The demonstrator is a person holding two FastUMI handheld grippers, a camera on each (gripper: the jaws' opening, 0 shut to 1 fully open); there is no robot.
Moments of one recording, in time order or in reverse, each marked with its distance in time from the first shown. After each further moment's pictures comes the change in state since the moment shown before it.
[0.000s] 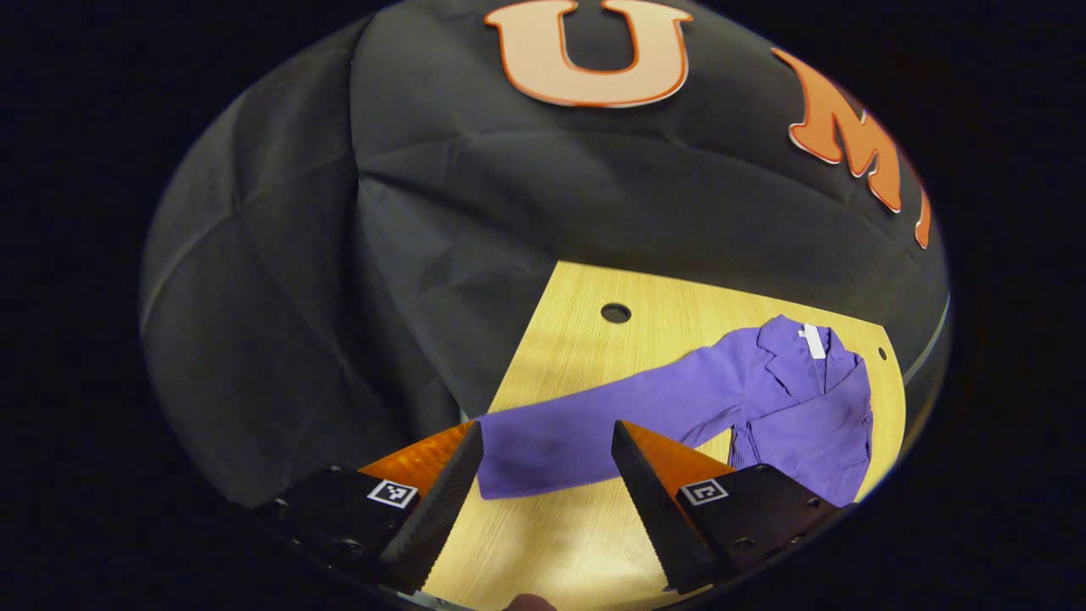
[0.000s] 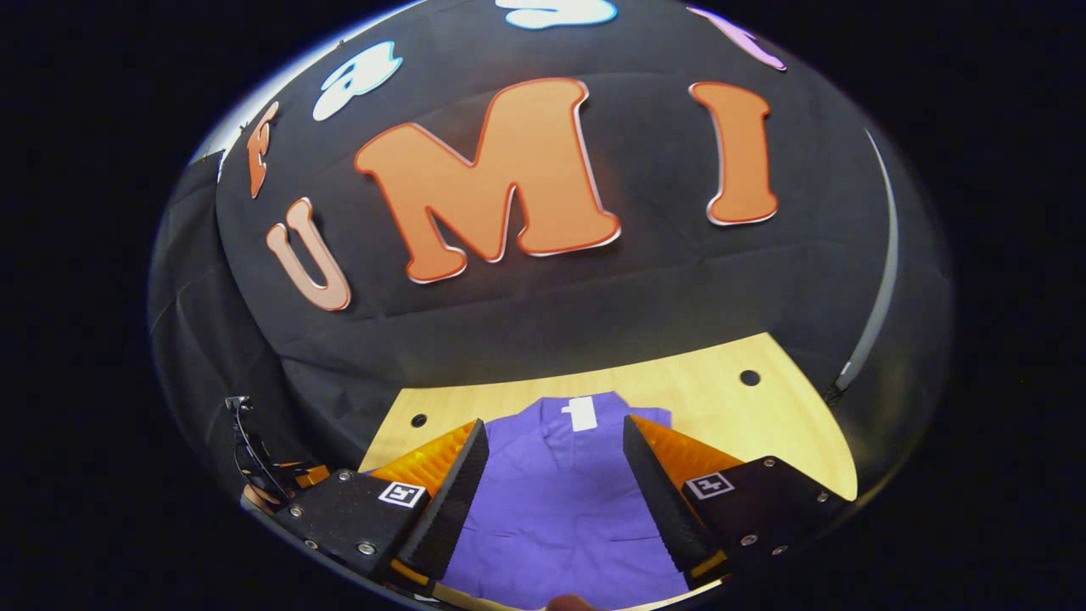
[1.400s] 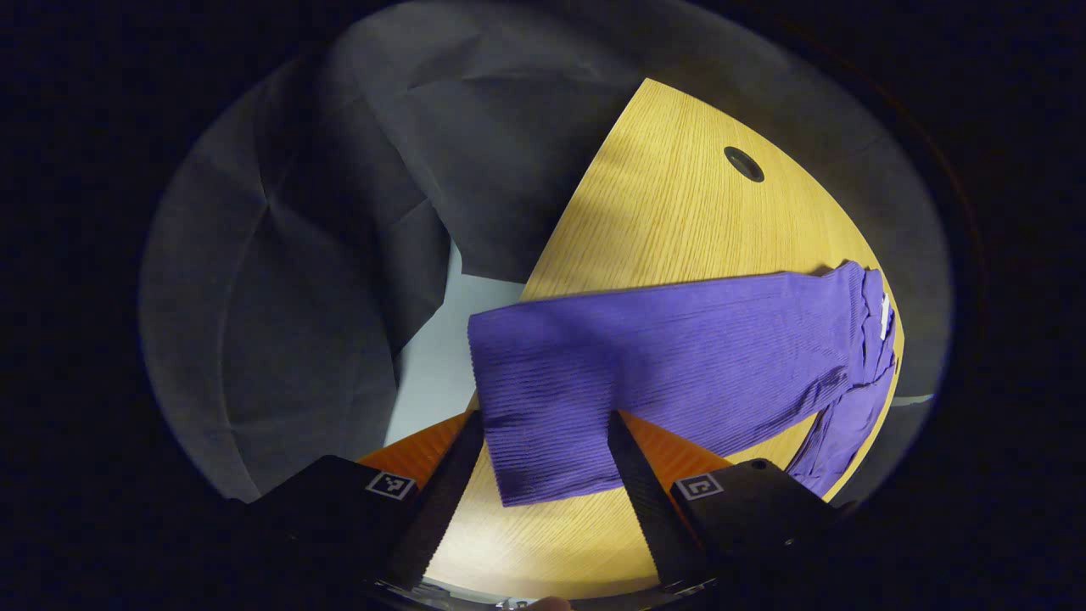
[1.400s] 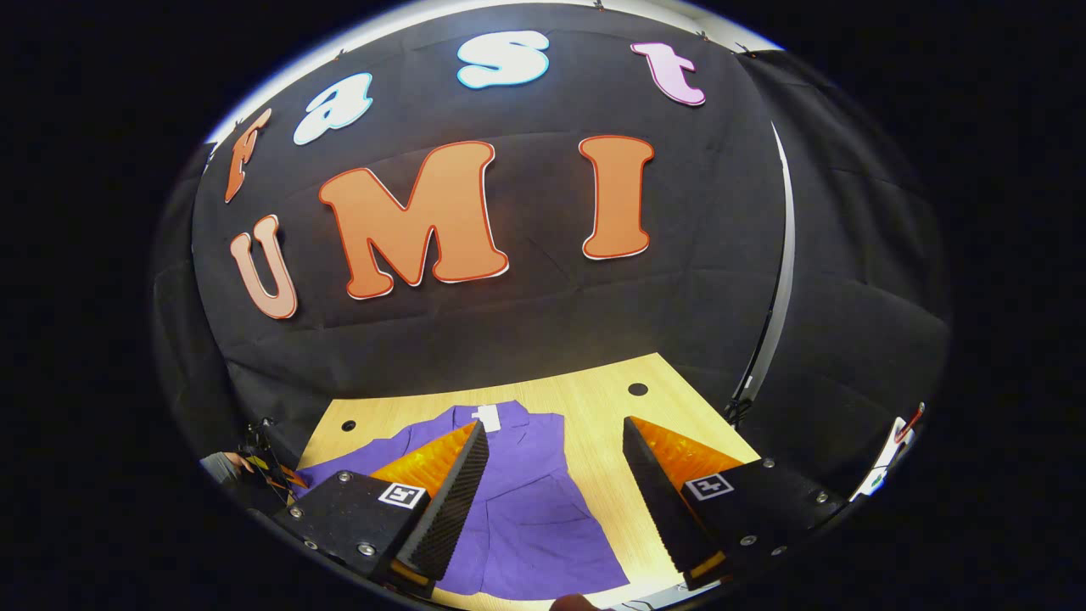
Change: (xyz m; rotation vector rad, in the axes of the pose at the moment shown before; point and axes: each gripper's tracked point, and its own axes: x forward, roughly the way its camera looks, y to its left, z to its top) left arm 0.151 0.051 -0.112 -0.154 0.616 -0.026; right arm -0.101 -0.084 -0.021 -0.005 -0.106 -0.226
